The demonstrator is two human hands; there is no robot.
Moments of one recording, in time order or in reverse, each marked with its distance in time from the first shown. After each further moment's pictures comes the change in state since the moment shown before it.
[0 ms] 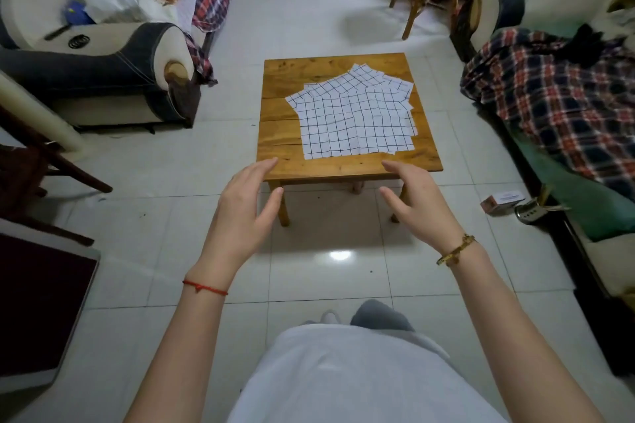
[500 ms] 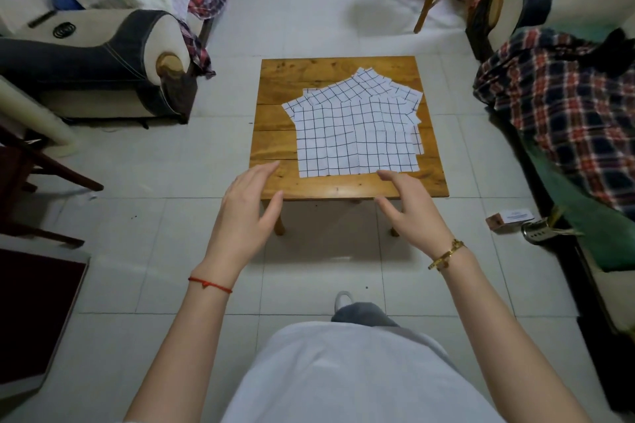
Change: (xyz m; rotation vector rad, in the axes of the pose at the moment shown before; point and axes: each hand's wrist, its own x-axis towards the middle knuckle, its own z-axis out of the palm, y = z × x) left_hand 0.125 -0.011 0.045 0.006 -0.005 -0.022; right_hand 0.125 0.053 0.003 0.029 -0.090 0.026
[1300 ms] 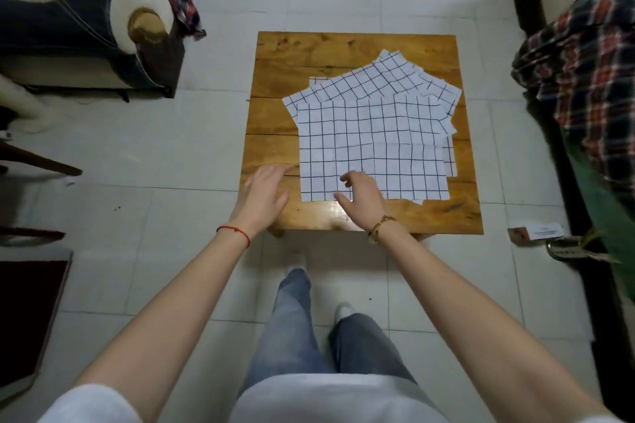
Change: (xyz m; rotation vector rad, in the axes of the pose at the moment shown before) left_hand 0.222 -0.149 0.139 0.126 -0.300 -0.069; right_hand 0.258 0.070 0.151 -0.010 -0.222 0.148
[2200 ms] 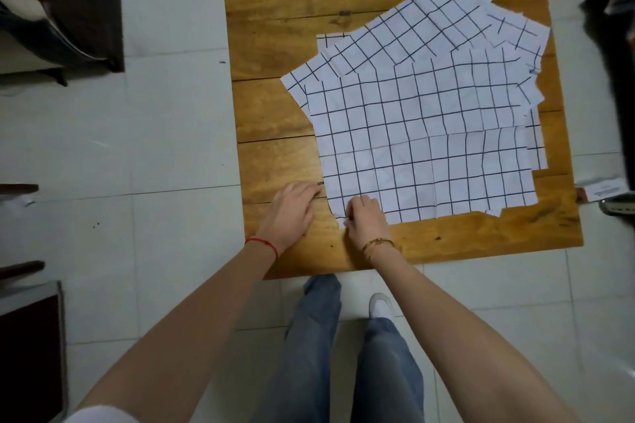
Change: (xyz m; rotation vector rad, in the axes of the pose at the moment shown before) left_hand 0.146 -0.141 0.121 -0.024 -0.306 0.106; right_hand 0.148 0.049 0.178 -0.164 -0.173 0.265
